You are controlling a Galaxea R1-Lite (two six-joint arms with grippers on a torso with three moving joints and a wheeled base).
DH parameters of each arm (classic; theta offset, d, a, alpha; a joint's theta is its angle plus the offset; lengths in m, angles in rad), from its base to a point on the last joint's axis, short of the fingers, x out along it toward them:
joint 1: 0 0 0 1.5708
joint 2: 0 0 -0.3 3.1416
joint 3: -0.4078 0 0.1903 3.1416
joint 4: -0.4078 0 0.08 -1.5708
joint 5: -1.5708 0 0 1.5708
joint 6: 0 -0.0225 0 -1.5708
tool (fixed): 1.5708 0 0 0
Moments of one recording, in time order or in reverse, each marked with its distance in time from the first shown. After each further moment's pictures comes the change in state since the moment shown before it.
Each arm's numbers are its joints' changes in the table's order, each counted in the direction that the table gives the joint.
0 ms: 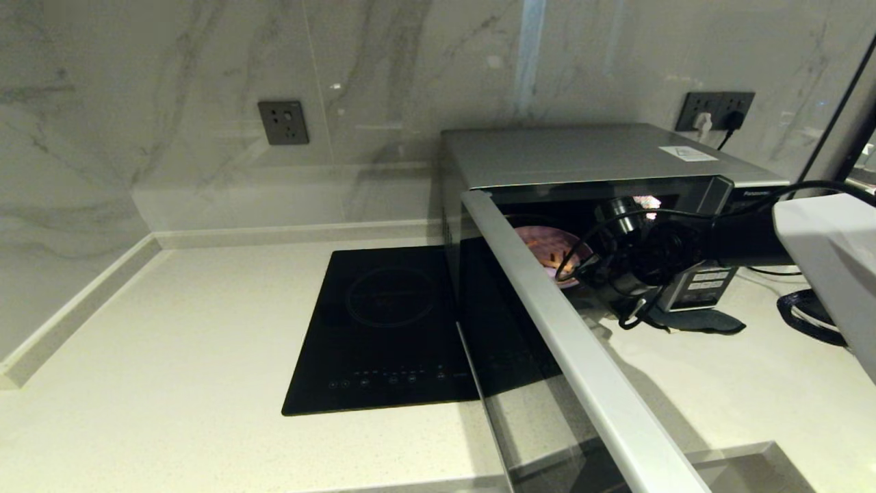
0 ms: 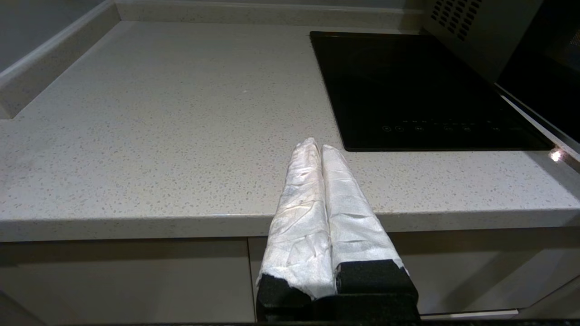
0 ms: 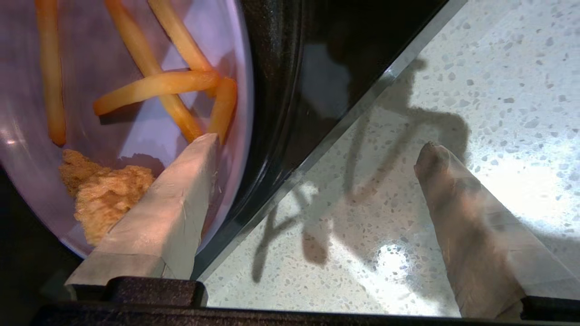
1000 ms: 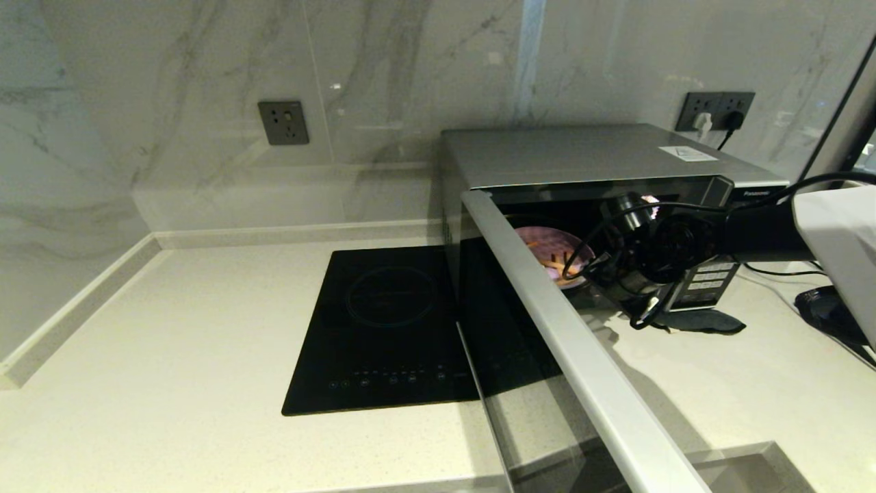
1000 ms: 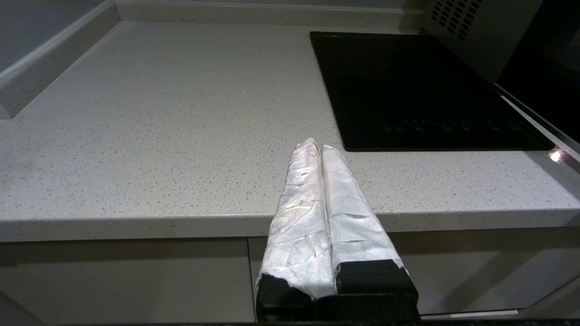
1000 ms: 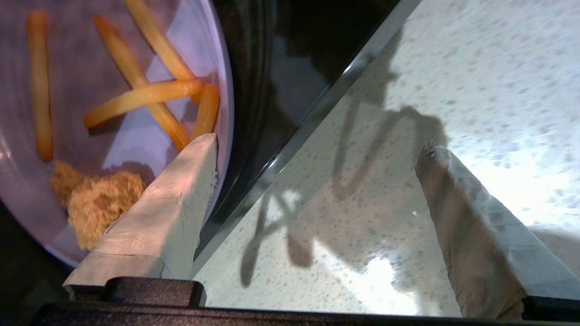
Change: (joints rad) left arm 0.000 0.000 0.000 0.000 0.000 0.000; right arm 0.000 0.039 0.021 -0.049 -0.069 -0.007
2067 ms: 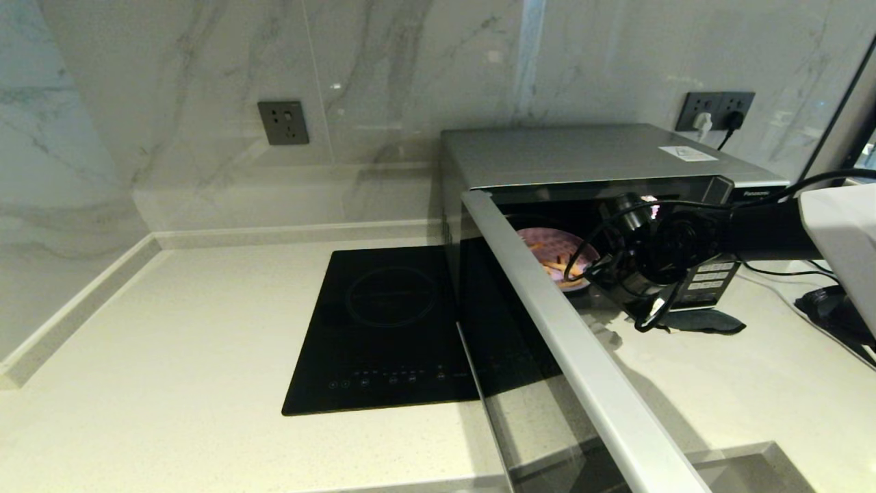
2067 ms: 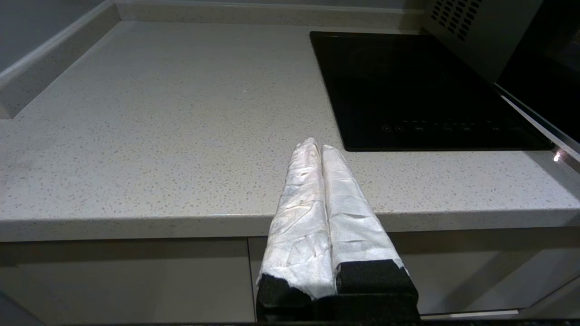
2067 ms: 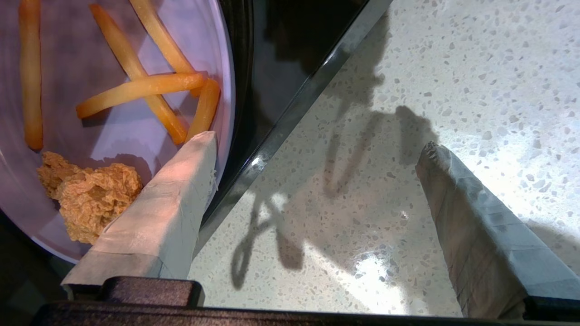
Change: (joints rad) left arm 0.000 0.000 0.000 0.000 0.000 0.000; right arm 0.009 0.016 0.009 -0.042 -0.038 -0.013
